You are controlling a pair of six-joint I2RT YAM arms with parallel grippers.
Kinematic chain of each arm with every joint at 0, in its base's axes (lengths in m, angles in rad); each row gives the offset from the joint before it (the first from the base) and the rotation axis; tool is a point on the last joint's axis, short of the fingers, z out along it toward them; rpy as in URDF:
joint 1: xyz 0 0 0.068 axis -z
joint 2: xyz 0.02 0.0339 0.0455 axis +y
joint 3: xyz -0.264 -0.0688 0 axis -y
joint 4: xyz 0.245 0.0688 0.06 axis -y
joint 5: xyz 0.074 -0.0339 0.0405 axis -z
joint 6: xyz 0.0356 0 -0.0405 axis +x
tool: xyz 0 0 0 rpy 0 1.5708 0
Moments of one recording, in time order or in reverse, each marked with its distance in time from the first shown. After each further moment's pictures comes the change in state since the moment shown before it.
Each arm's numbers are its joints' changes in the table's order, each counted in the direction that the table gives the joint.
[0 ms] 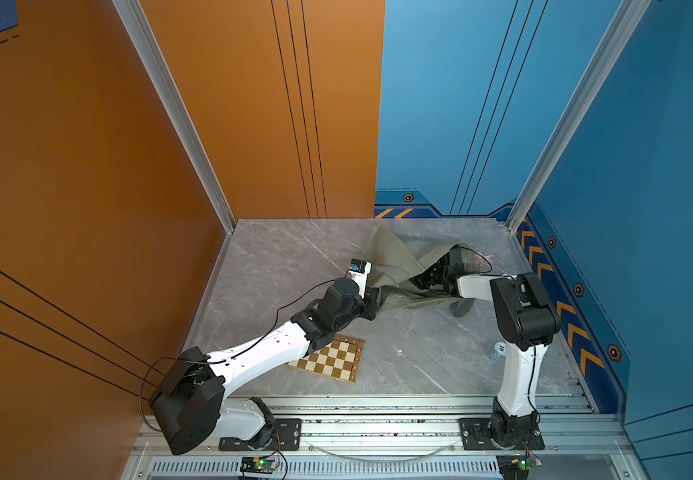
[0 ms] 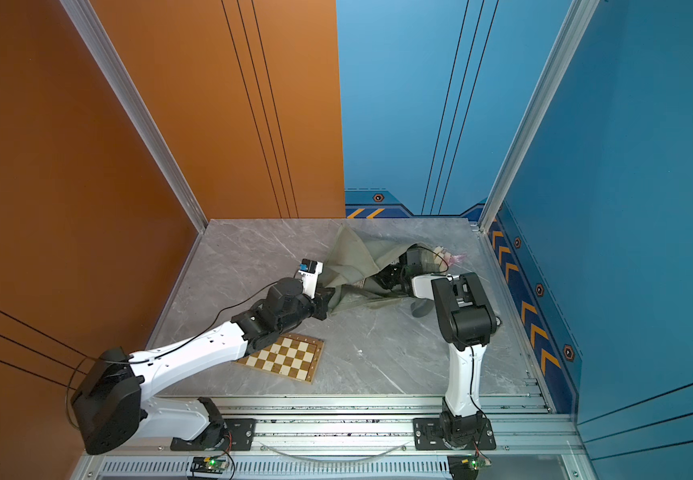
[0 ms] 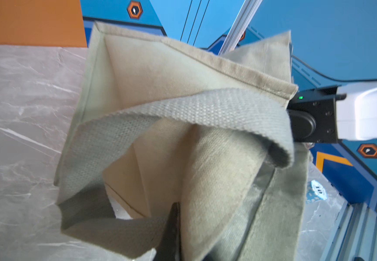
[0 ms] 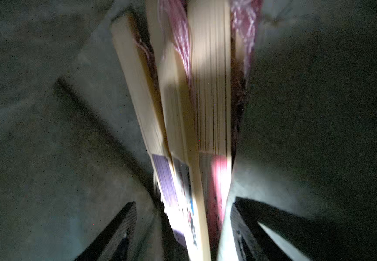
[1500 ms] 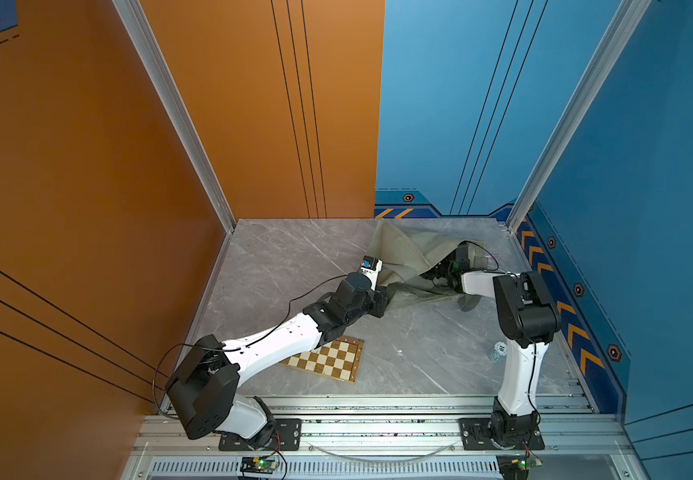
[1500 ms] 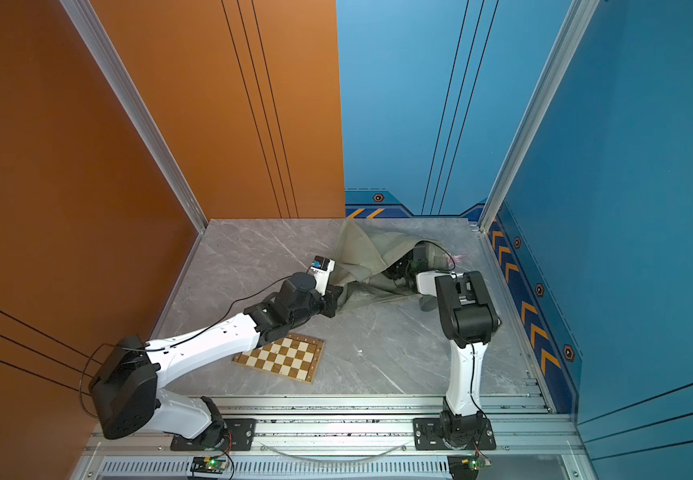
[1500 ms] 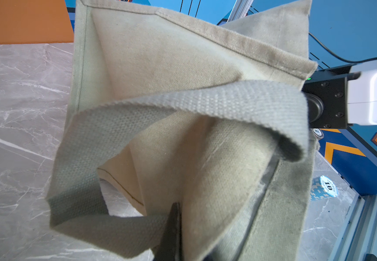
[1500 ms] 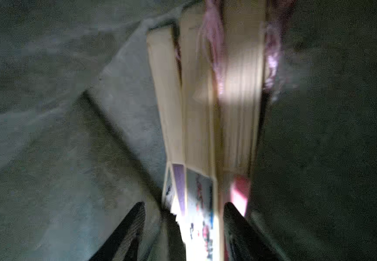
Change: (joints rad) left arm 0.017 0.093 0.113 -0.063 0.001 0.037; right arm 0.042 0.014 0.054 0.031 -0.002 -0.119
